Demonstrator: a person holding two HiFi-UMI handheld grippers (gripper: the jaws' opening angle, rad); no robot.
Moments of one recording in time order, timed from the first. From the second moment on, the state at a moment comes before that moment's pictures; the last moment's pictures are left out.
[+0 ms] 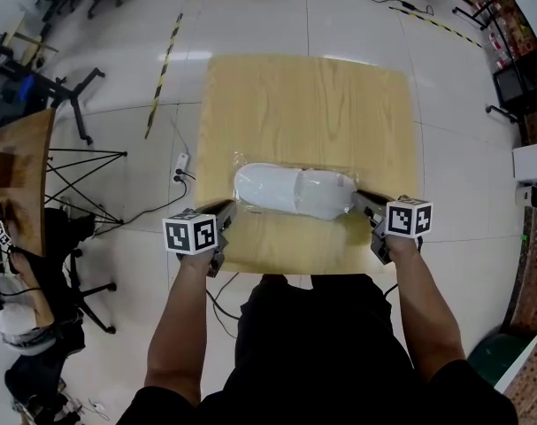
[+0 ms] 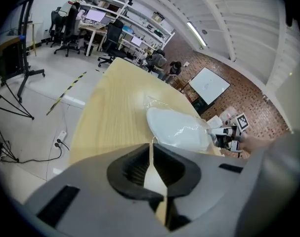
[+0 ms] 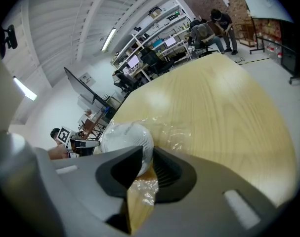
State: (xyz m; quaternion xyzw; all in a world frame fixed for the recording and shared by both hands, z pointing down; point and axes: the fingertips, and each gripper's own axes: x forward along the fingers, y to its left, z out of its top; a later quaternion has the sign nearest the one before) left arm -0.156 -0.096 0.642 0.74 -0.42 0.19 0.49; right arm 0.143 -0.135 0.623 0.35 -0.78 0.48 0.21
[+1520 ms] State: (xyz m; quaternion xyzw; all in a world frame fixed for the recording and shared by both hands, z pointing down) left arm -0.235 -0.056 0.576 0.78 -0.47 0.26 0.32; right arm 0.177 -0.116 0.610 0.34 -0.79 0.46 0.23
